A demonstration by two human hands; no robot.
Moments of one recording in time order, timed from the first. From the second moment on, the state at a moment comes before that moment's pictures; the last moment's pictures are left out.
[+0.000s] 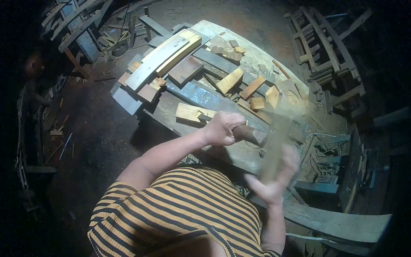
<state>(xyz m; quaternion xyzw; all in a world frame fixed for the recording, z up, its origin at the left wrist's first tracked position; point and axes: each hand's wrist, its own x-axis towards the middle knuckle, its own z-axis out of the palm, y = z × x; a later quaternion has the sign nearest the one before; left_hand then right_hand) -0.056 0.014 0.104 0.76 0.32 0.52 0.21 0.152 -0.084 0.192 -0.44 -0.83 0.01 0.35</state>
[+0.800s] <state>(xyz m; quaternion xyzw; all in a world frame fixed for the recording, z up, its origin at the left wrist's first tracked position) -0.062 0.015 0.107 0.75 0.31 0.55 0.21 0.148 -0.084 0.163 -0.54 -0.66 0.32 0.42</state>
